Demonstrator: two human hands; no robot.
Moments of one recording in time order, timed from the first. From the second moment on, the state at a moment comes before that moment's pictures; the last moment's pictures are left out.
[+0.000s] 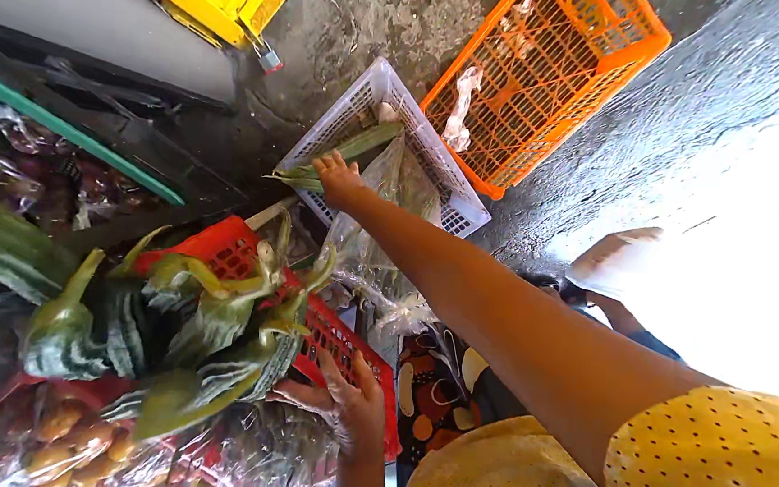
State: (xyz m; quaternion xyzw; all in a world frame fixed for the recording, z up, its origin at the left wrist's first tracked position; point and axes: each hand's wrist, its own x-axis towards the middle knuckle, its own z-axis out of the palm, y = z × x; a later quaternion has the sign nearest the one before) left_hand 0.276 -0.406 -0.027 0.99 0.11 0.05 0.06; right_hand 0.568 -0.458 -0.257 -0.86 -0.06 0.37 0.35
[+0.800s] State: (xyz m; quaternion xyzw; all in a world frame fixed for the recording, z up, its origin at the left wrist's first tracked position) left_hand 0.275 -0.410 -0.024 0.98 0.13 0.02 0.12; right_hand 0.576 -0.474 -0.286 -0.86 -0.12 0.28 0.42
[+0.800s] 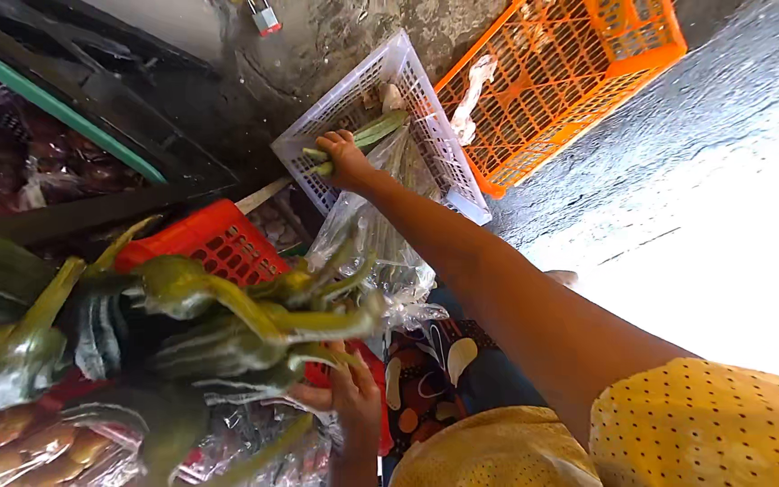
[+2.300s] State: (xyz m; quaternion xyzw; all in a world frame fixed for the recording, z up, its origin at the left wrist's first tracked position) left_hand 0.246 -0.342 0.093 0.49 0.39 0.06 0.78; right_hand 0.435 -0.465 0.154 -0.22 -0.10 0.34 0.91
